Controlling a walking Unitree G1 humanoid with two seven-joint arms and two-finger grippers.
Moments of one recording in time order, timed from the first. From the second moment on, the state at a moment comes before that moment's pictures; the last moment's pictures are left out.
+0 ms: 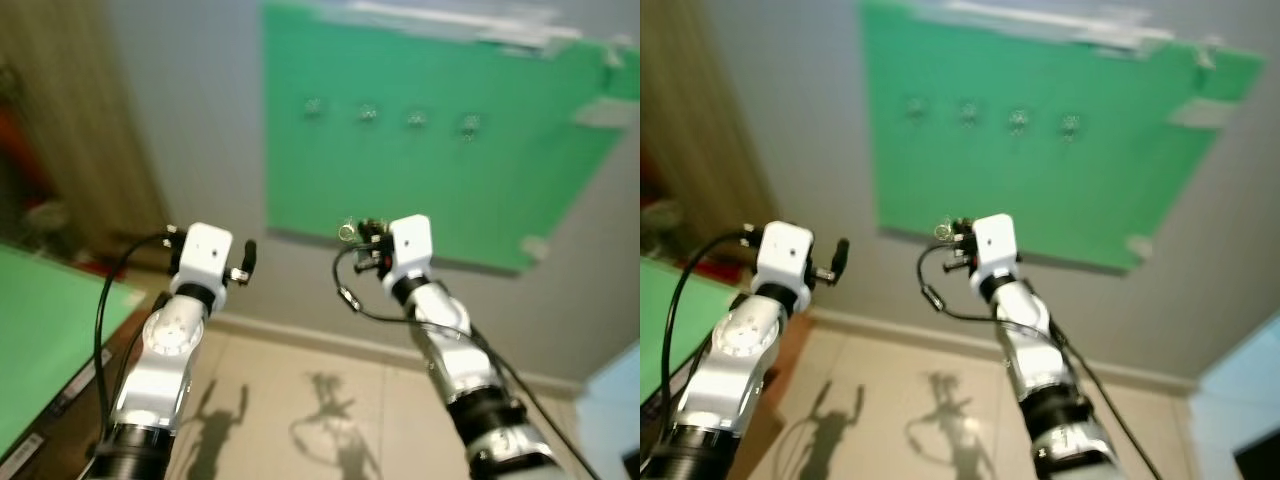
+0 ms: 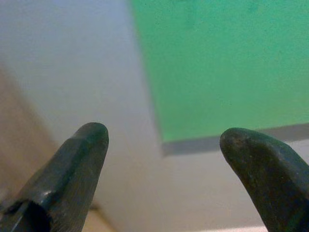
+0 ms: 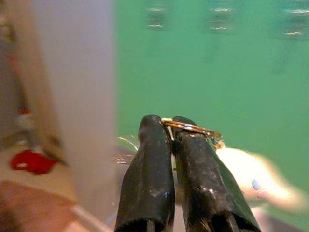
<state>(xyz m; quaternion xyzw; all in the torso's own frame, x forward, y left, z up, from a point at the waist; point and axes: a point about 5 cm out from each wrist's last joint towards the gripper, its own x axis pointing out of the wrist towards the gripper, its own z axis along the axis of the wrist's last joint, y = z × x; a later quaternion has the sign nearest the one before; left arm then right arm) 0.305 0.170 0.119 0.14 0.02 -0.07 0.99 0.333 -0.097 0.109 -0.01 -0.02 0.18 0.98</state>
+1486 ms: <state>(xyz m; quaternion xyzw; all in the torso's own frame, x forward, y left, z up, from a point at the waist) 0.295 0.146 0.121 0.12 0.02 -0.10 0.99 0.367 -0.100 0.156 -0.09 0.02 0.18 0.98</state>
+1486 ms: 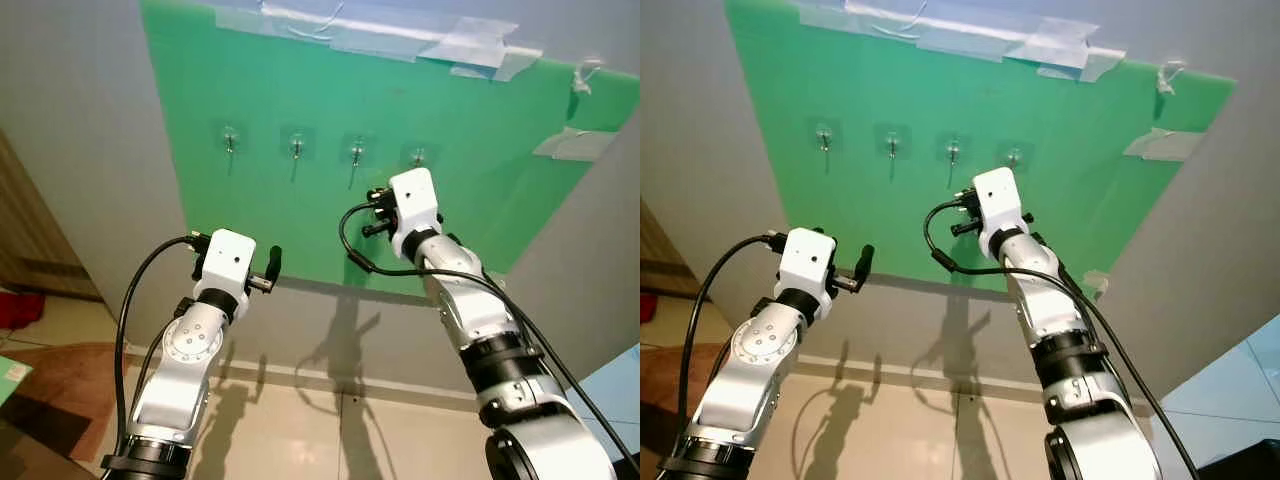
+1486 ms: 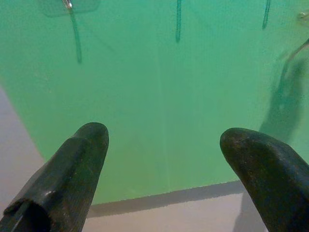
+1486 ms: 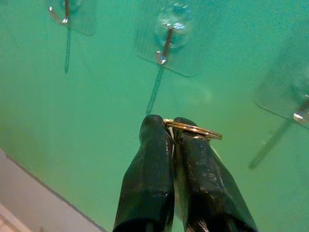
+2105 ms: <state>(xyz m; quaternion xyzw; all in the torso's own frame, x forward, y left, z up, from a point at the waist) 0.292 0.145 0.124 0.12 0.01 -0.09 0.99 0.377 -0.098 0.186 -0.19 -0.06 0.19 0.96</state>
